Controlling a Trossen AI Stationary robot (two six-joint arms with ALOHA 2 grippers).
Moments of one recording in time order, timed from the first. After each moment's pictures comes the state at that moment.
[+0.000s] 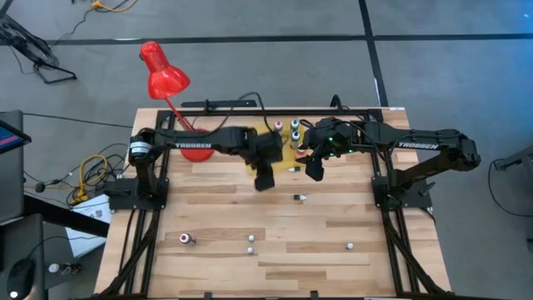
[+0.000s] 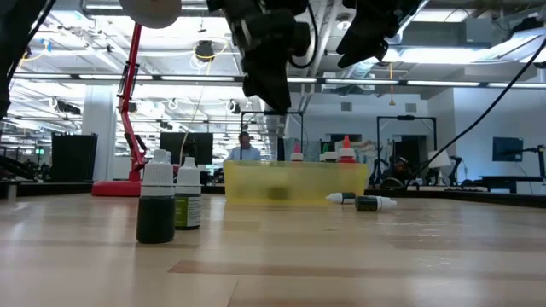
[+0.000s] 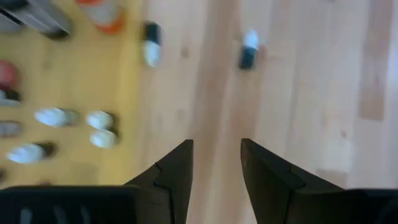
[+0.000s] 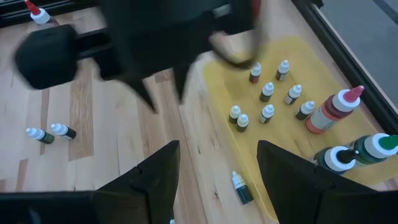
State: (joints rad) left arm 0.12 1.88 1.65 -0.84 0.08 -0.08; right arm -0.14 1.28 1.17 -0.65 0.00 0.07
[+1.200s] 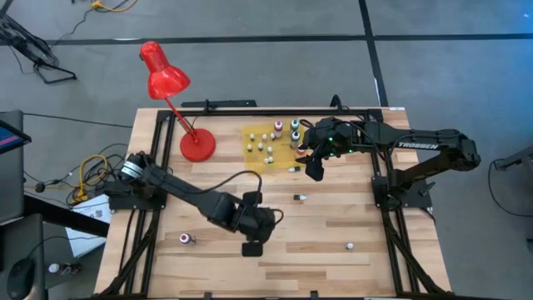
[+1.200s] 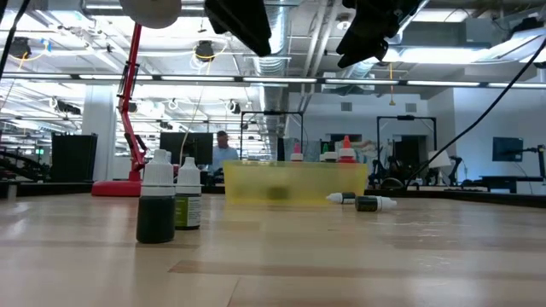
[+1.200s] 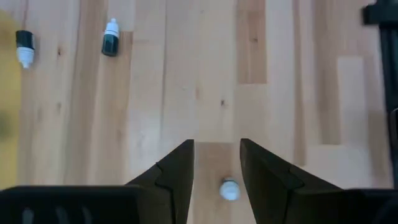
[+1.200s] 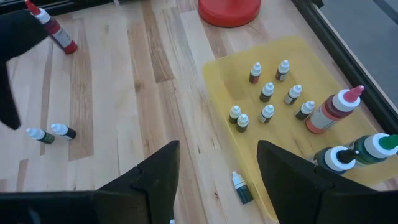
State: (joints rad) left arm -0.41 1.88 1.65 -0.83 -0.24 -0.37; right arm -0.14 1.28 1.17 -0.65 0.00 0.07
